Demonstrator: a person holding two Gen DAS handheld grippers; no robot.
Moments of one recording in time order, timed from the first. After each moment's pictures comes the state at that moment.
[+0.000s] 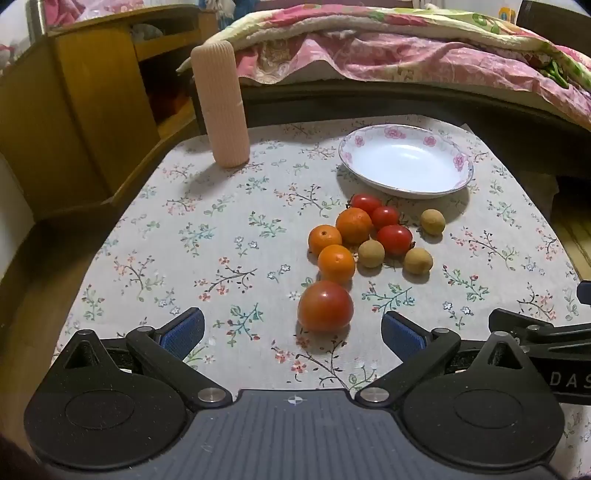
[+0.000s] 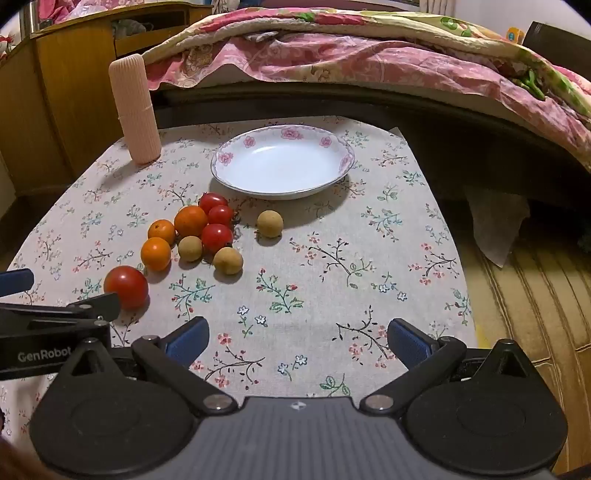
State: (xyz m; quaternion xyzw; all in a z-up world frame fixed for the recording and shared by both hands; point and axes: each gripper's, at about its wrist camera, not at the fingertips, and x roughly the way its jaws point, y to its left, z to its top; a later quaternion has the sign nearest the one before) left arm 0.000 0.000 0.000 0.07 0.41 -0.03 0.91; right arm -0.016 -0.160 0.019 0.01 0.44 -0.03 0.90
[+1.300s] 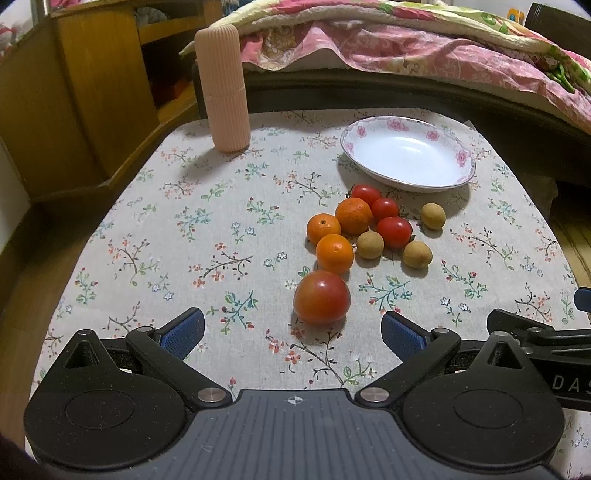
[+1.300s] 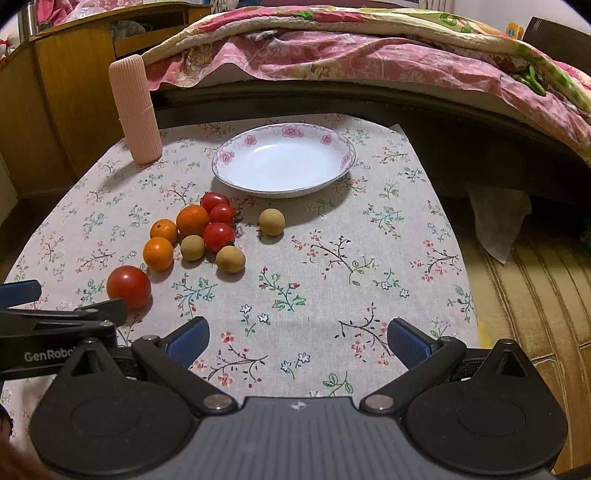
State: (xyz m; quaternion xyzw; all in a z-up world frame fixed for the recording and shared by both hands) left arm 0.001 0.002 -0.004 0.06 0.42 -0.03 0.90; right arm -0.016 -0.162 0.018 0.01 0.44 -0.02 0.90
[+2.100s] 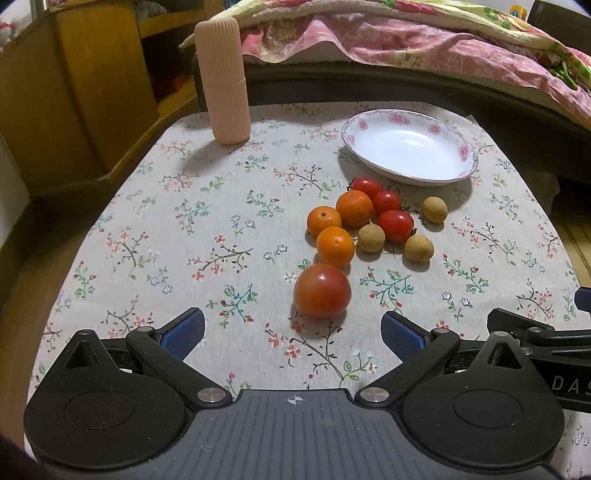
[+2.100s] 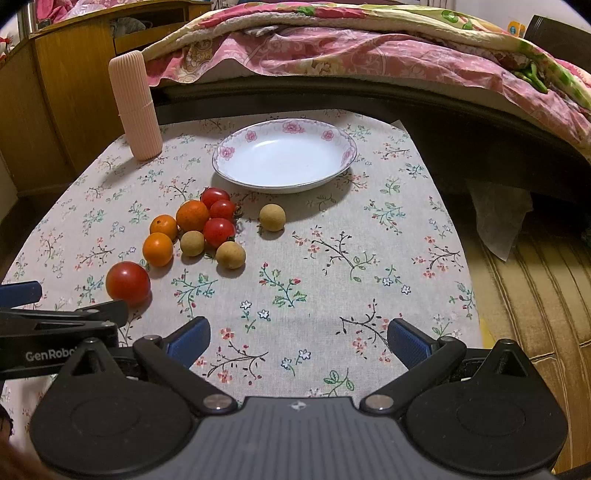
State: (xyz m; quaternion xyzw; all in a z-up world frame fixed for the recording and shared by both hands) left arm 0.002 0.003 -0.007 0.05 0.44 -0.03 0.90; right arm -0.016 -0.162 0.017 0.02 0.44 -0.02 0.90
